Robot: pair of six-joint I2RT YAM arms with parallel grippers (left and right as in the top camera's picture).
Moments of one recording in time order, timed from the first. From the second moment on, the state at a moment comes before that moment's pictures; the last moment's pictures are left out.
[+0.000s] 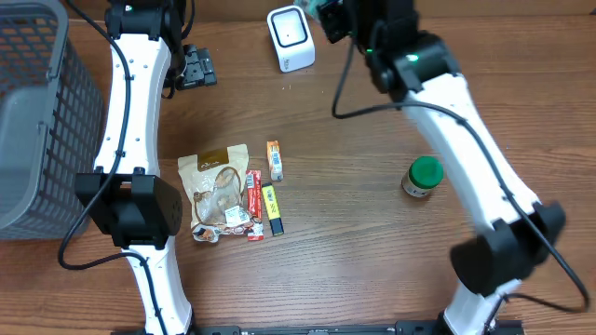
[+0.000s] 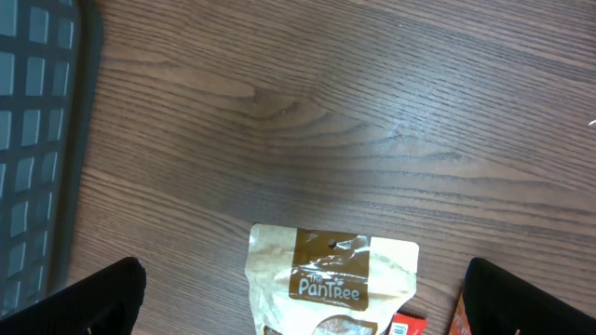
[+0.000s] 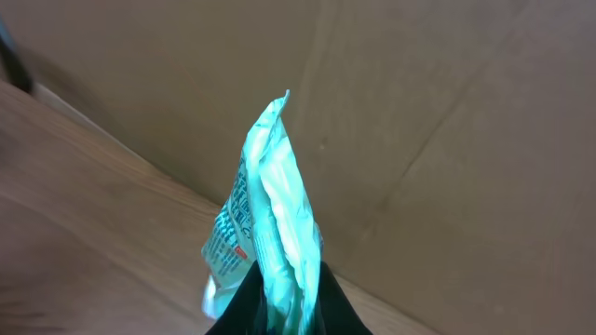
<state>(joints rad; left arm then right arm) -0.06 2.20 2.34 -1.49 -0.18 -0.36 0.42 1.94 1.97 -0.39 0.05 -0.23</state>
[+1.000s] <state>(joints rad) -0.06 2.20 2.34 -1.49 -0.18 -0.36 0.46 2.43 1.97 0.27 0.33 -0.48</state>
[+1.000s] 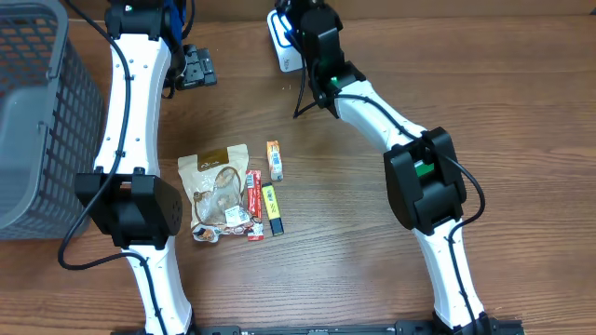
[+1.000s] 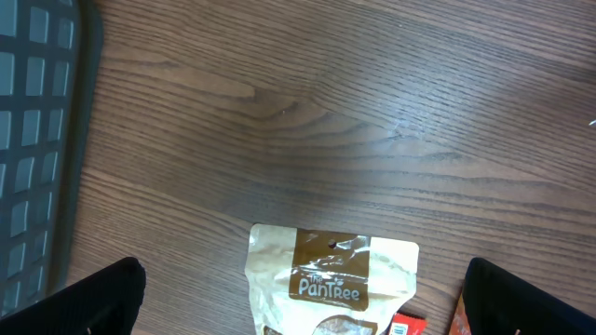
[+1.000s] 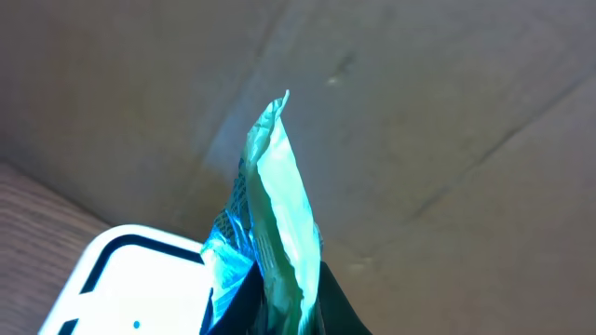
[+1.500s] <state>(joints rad) -0.06 2.20 2.34 -1.49 -0.18 -0.36 0.49 2.45 1.97 0.22 0.34 -0.48</state>
